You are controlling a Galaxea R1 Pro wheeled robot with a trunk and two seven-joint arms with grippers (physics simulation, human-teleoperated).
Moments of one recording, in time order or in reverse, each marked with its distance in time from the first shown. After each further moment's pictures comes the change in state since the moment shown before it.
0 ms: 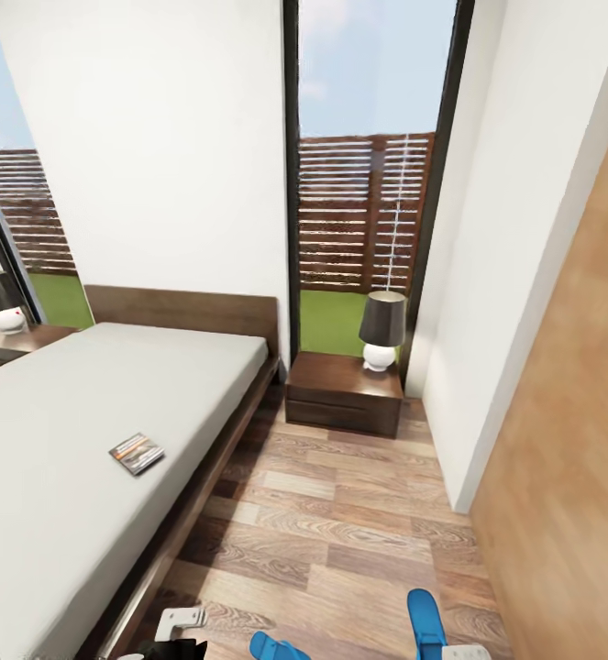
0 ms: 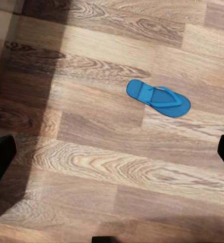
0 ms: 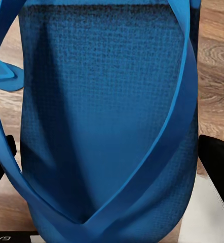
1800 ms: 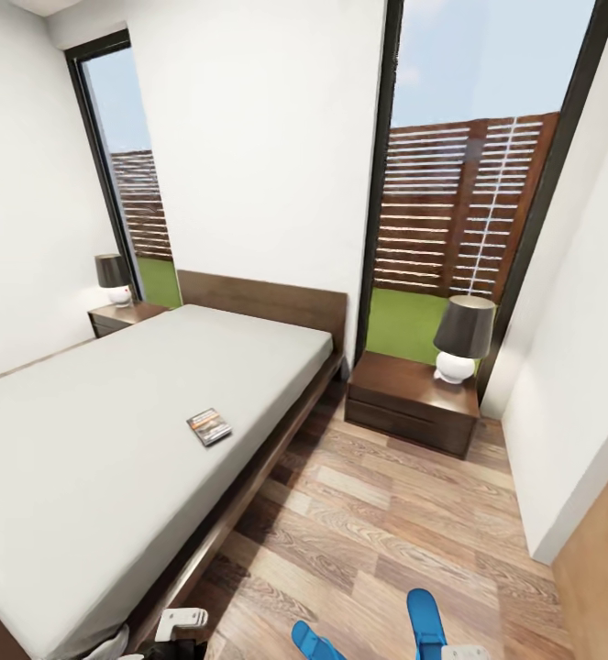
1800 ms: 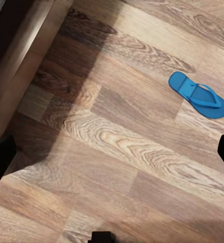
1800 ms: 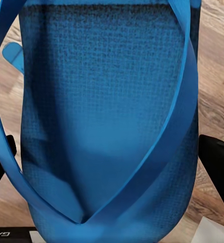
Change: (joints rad) left arm 0.000 0.000 0.000 0.001 0.000 0.000 0.000; right arm 0.000 0.002 0.001 0.000 0.000 -0.001 -0.006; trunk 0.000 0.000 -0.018
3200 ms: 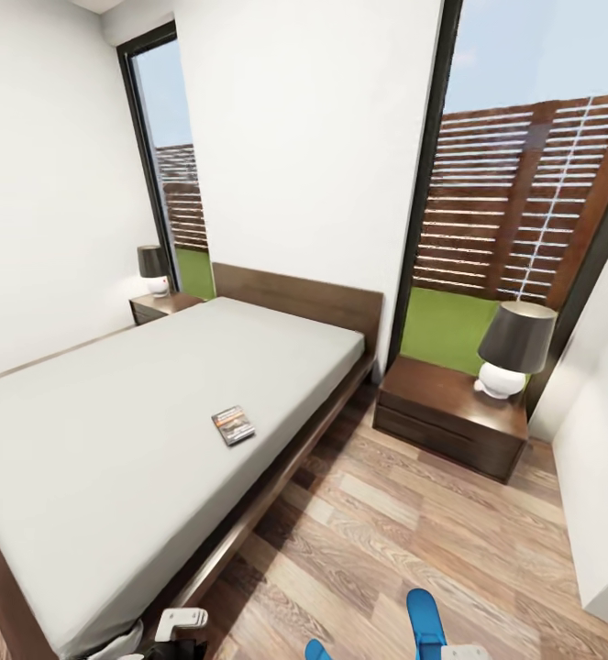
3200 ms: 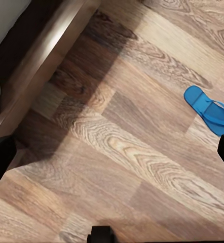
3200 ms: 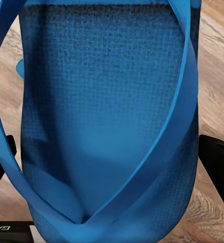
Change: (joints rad) left arm 0.000 0.000 0.000 0.000 0.001 0.000 0.000; right arm 0.000 0.001 0.000 0.000 0.000 0.000 -0.001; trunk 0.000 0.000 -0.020
